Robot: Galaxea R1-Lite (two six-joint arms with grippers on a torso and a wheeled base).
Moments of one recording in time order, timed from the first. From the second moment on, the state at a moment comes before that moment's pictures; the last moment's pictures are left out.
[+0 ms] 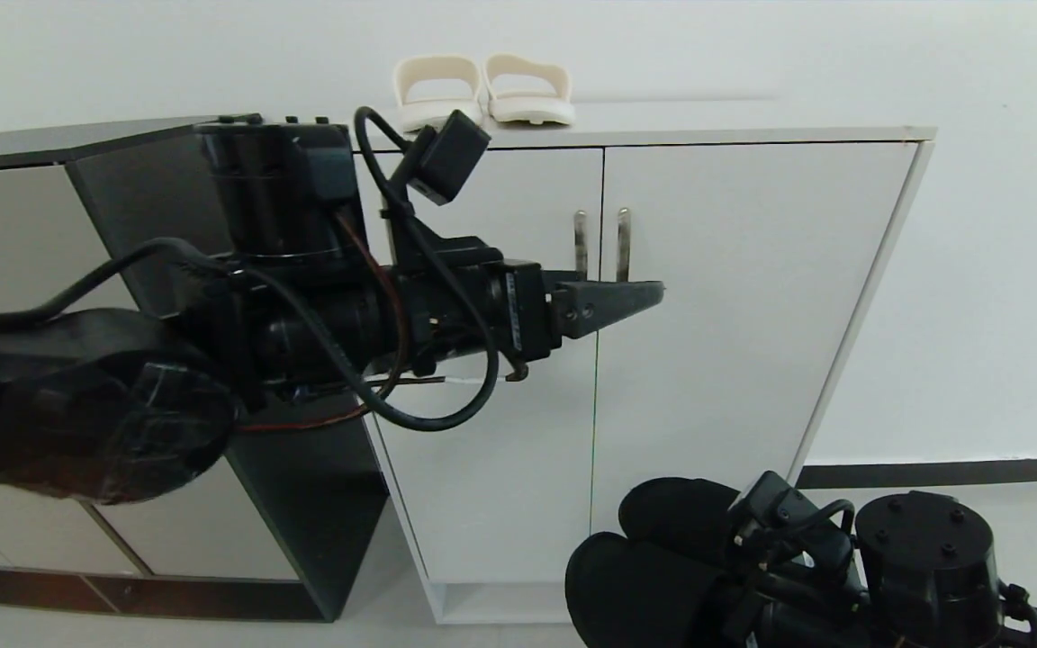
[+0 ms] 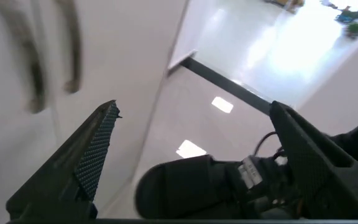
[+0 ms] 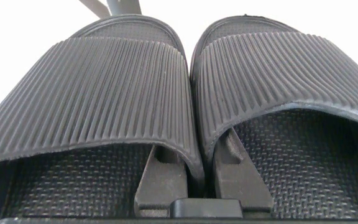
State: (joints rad) left arm -0.64 1.69 -1.13 -0.54 -0.48 -0.21; right arm 0.81 1.73 -0.30 -1.03 -0.04 0.00
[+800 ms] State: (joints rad) left arm -0.60 1.90 -1.37 -0.60 -0.58 -0.37; right arm 0.81 1.74 -0.29 -1.04 -0.04 0.00
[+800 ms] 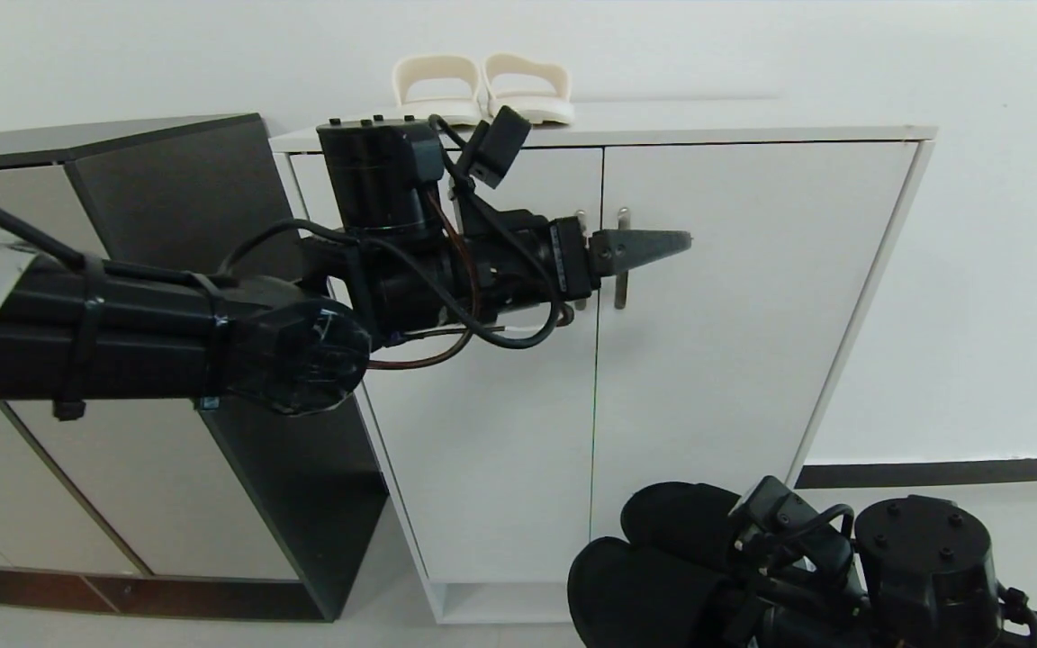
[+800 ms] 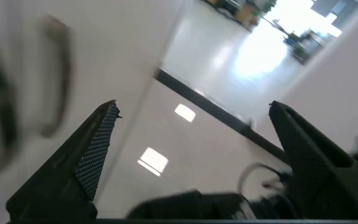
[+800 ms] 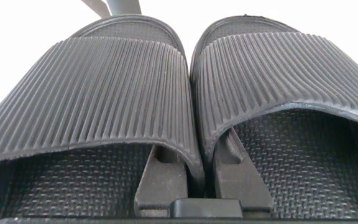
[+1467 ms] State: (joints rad) left arm -0.60 1.98 -1.43 -0.63 -0.46 -0.33; right arm 0.81 1.74 -0.29 -1.04 -0.04 0.00
